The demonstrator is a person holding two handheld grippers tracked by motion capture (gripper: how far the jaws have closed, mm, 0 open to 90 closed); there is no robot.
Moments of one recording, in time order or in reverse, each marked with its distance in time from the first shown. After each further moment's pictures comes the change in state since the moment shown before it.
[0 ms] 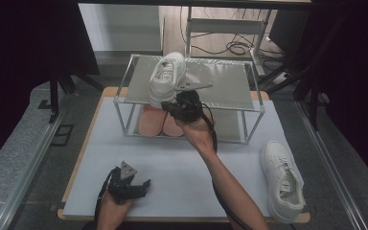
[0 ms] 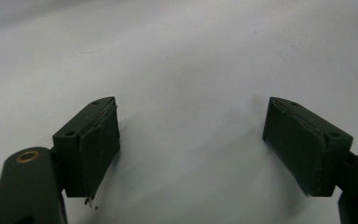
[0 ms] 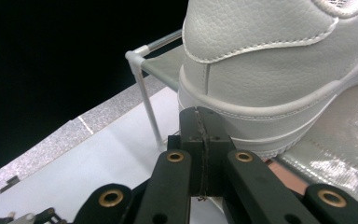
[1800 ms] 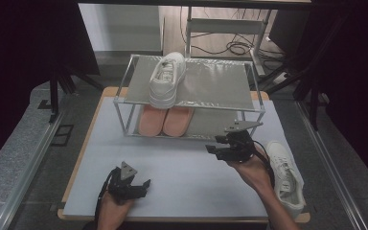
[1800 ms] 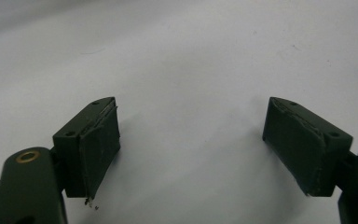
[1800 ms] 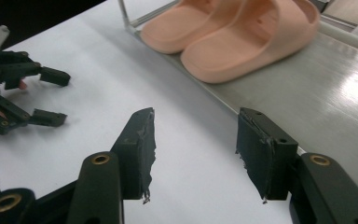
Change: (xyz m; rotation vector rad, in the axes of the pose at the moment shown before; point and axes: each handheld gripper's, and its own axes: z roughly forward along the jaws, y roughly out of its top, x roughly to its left) left arm -0.001 0.000 0.000 0.000 0.004 0.004; right arm -0.039 -0.104 -0.120 0.210 -0.083 -0.061
